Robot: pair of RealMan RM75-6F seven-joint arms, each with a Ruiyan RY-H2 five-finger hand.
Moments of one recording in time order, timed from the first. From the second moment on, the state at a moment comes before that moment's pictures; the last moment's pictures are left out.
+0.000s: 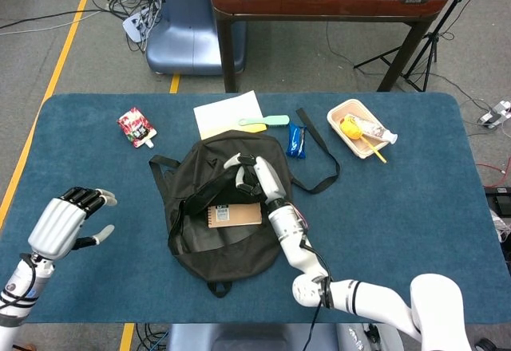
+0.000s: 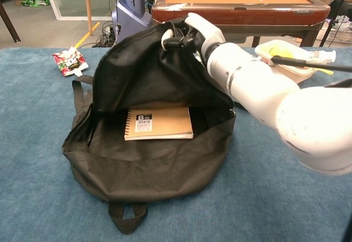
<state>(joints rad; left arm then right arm) -0.35 -1.17 -0.08 -1.45 1.75 1.48 -0.11 0.87 -1.96 0.54 -1.29 -1.00 0.97 0.28</state>
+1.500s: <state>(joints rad) -0.75 -1.71 0.00 -0.89 1.85 1.26 -0.25 1.15 -2.20 0.90 -0.81 -0.69 1.03 0.36</state>
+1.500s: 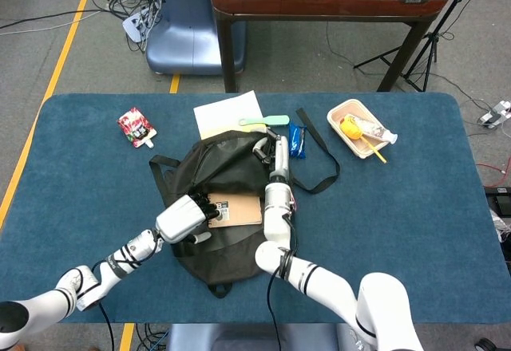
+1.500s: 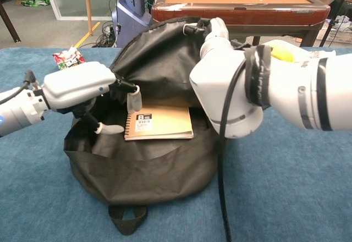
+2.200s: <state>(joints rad) -0.80 -1.83 -0.01 -0.89 1.74 1.14 -0.10 1.25 -2.26 0.96 -0.62 -0.62 0.98 0.42</state>
